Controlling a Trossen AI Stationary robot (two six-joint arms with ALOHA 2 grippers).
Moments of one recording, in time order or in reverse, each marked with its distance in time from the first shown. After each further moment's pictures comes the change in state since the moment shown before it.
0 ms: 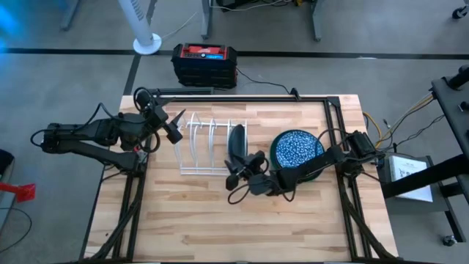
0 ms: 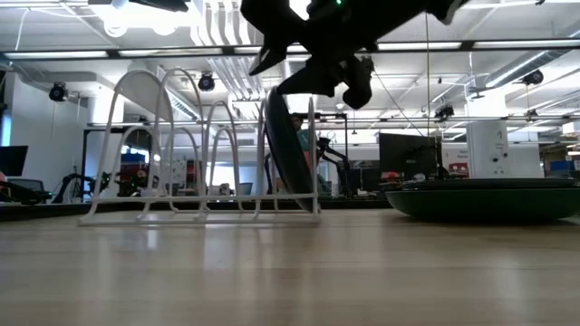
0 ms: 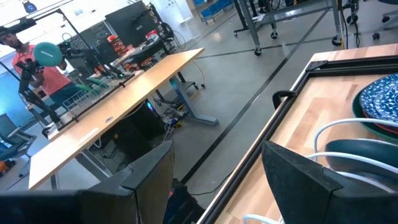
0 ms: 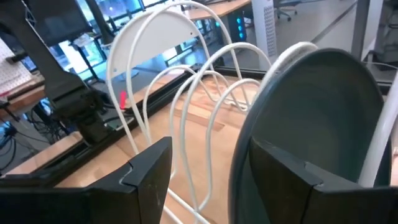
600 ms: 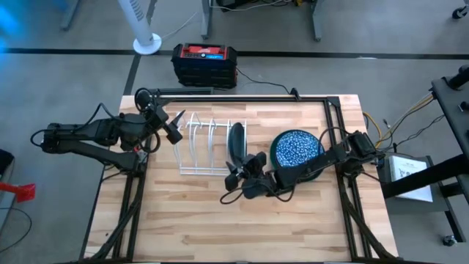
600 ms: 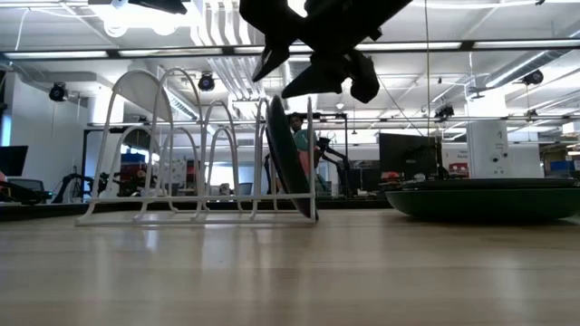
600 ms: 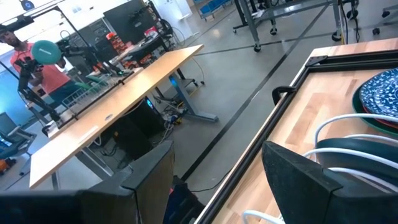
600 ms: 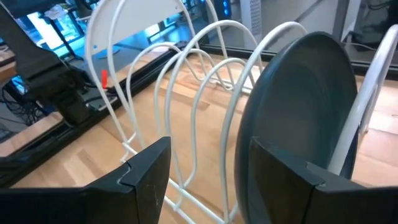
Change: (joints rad) left arm 0.000 0.000 0.000 -0.021 0.000 -0.011; right arm 0.010 -0.003 0.106 -0.345 -0.004 0.182
